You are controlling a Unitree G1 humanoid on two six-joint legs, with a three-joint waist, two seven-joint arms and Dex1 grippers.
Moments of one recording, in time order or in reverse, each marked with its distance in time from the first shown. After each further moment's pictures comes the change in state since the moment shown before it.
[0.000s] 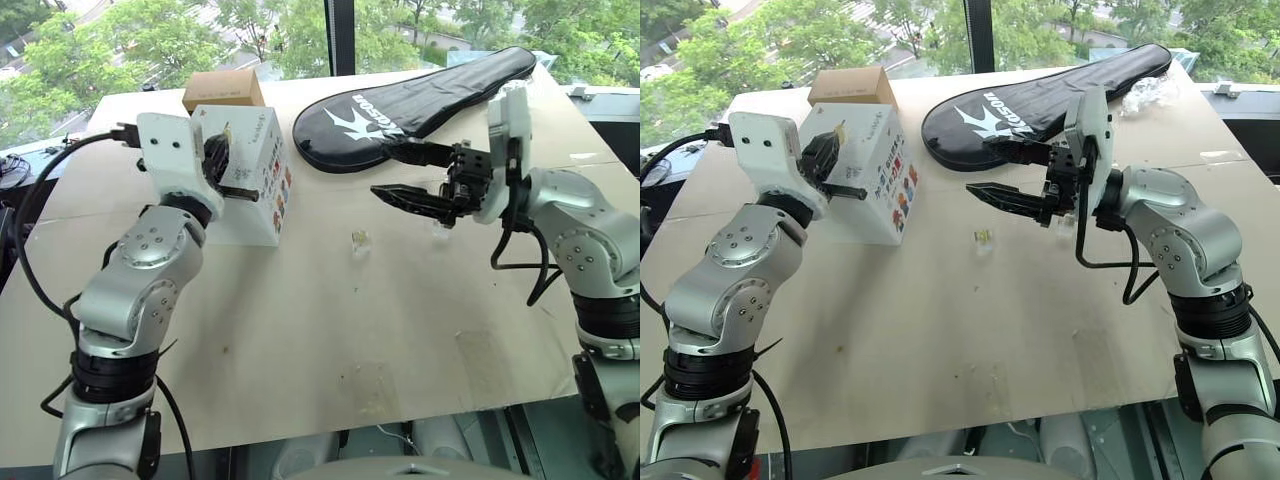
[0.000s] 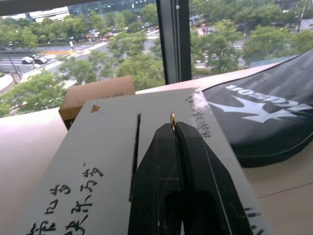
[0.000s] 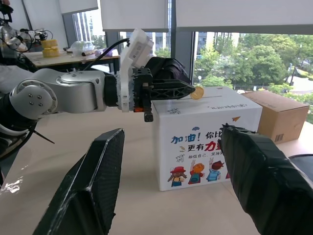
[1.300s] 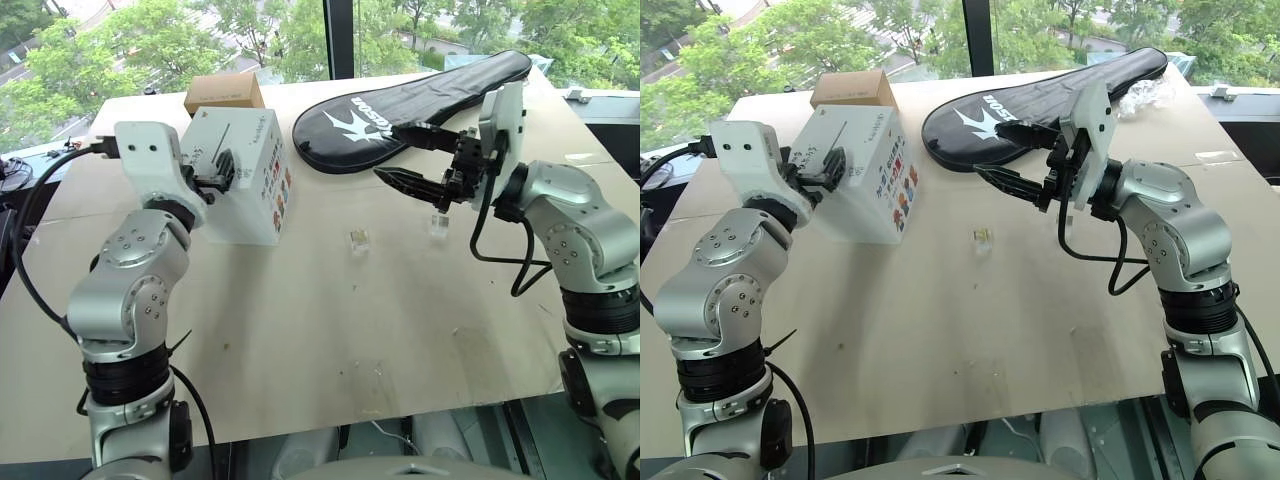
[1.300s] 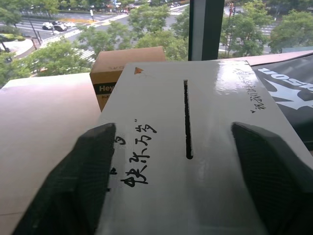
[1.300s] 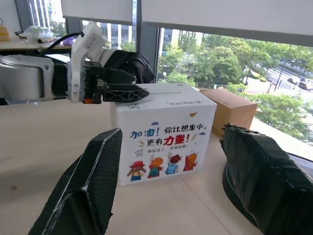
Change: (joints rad) left arm -0.028 -0.150 0.182 -0.034 0.086 0.228 -0.101; right arm -0.017 0.066 -0.029 0.042 -0.175 -0.035 -0.048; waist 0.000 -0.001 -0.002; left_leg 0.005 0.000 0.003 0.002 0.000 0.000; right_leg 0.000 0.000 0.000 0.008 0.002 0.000
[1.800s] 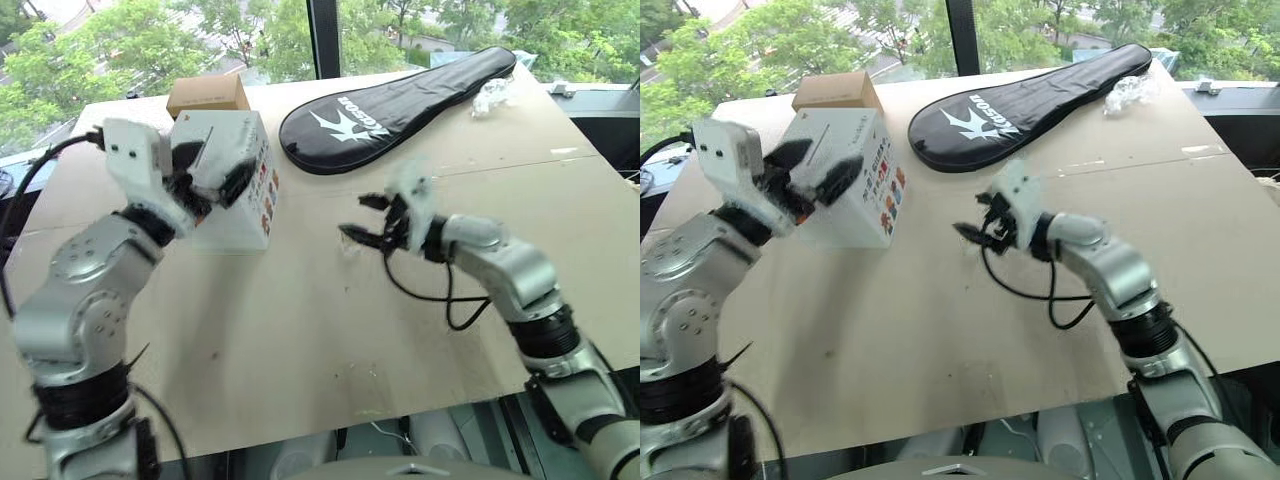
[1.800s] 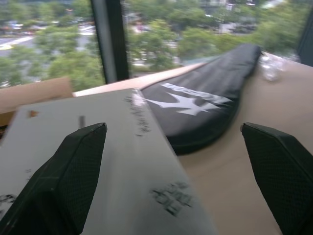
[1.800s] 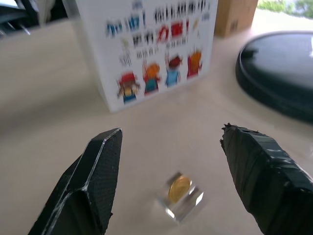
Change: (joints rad) left arm 0.200 0.240 0.131 -0.093 -0.285 -0.027 -0.537; right arm 0.110 0.193 0.313 0.038 -0.284 0.173 -0.297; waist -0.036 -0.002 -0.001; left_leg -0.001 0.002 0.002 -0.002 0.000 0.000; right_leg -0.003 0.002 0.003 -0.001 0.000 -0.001
